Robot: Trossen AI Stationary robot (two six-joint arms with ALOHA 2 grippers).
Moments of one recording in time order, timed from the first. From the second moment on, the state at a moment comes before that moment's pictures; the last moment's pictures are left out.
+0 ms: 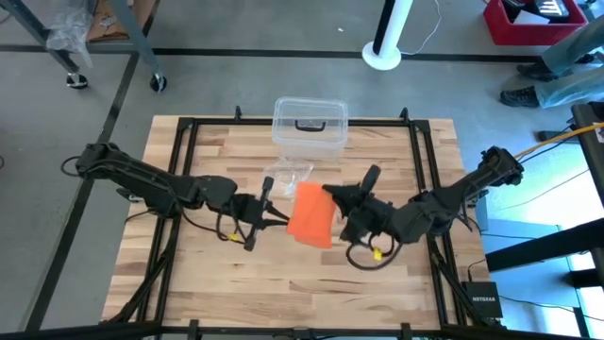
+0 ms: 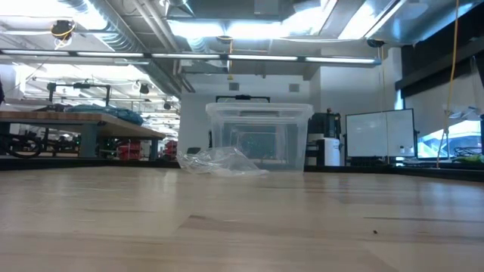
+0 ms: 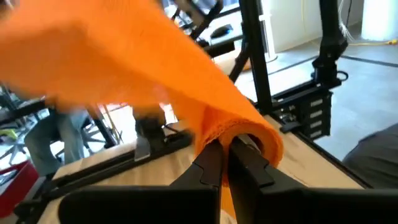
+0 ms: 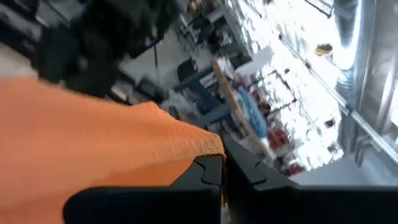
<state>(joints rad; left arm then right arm) -0.27 1.26 0.89 0.30 -0.05 0.29 0.54 1.43 1.43 -0.13 1.03 -0.86</state>
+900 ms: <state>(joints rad) -0.34 1.14 0.89 0.35 -0.12 0.23 0.37 1.40 1.43 -0.65 0.74 -0.15</state>
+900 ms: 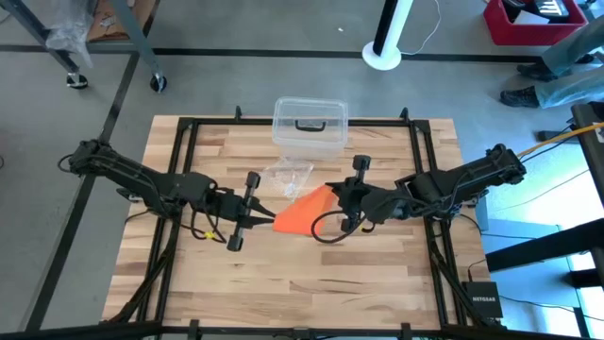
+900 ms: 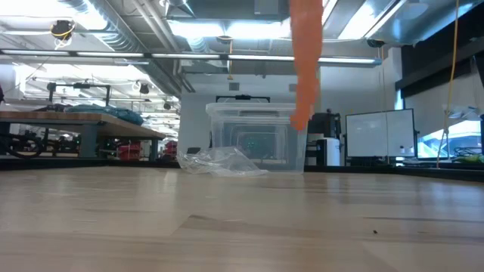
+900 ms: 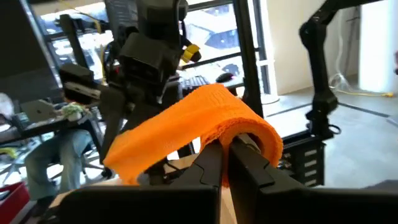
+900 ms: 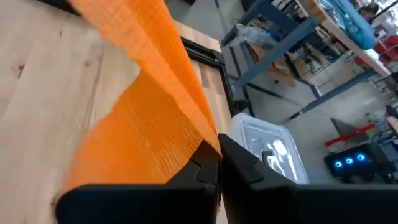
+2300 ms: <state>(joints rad) -0.33 1.19 0.89 0.39 -0.32 0.24 0.36 1.27 0.78 0.36 0.44 0.13</state>
